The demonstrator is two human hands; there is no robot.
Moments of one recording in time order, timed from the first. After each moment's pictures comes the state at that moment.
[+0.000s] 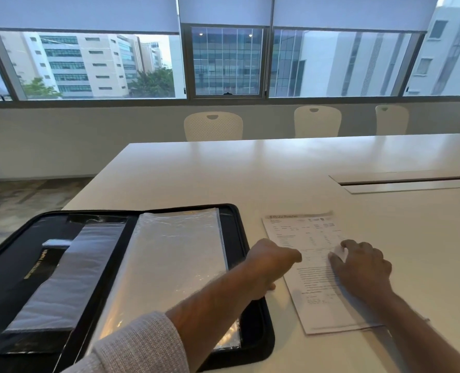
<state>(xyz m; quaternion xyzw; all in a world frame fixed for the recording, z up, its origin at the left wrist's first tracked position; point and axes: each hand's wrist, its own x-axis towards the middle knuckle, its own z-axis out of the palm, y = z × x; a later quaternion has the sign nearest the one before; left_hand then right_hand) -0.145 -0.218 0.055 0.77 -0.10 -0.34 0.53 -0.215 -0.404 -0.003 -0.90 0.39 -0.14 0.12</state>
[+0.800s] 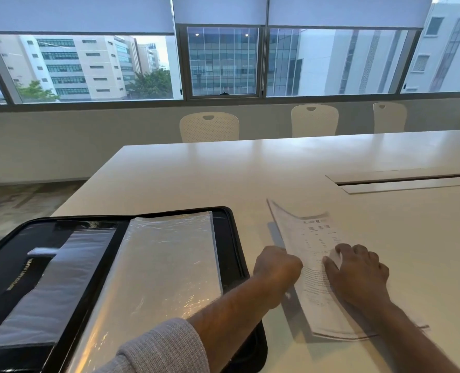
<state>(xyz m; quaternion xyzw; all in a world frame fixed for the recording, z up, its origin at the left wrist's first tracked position) -0.148 -0.260 0.035 0.77 -0.07 -0.31 0.56 -0.215 -0.407 -0.011 -0.91 0.37 -0.14 0.10</state>
